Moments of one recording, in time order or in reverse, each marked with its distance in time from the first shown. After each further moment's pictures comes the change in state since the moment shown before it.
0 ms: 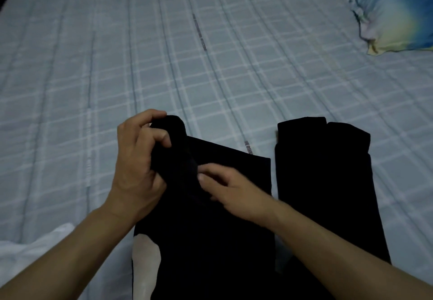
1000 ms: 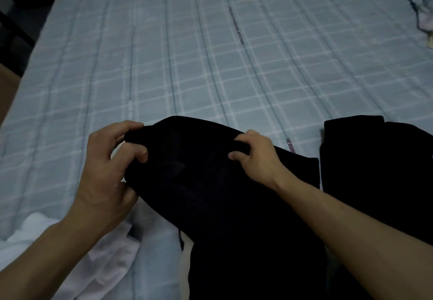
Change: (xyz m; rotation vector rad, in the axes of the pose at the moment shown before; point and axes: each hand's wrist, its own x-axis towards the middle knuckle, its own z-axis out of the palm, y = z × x) left_hand -0.044 -0.064 -0.094 0.289 -0.099 0.029; right_hand 0.087 0.015 0.008 -0.422 0.408 -0.038
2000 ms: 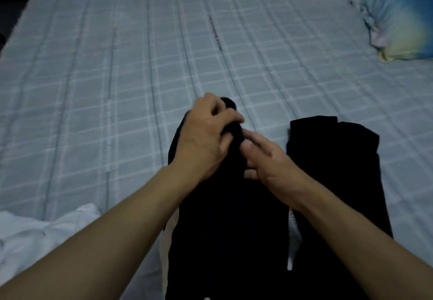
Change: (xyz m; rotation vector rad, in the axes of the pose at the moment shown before) left_hand 0.090 0.114 0.094 -0.270 -0.049 -0.037; right_hand -0.081 -0.020 -0.071 0.805 -0.216 0.160
